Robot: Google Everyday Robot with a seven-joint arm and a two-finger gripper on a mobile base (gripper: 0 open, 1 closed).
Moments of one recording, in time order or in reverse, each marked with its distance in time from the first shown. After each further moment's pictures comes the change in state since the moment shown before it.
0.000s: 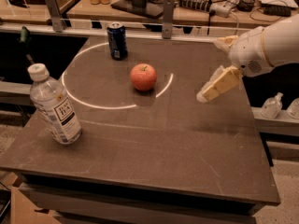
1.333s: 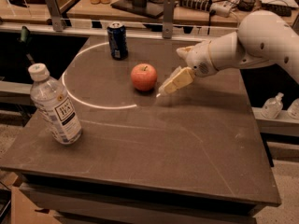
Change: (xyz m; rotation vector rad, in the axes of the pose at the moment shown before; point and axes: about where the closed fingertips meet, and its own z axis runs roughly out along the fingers) arm -0.019 -0.024 0.124 -0.106 -0.136 0.114
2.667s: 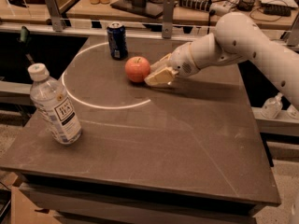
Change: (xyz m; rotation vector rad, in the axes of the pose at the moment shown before) arm -0.008 0.006 0.057 -0.155 -0.005 -0.003
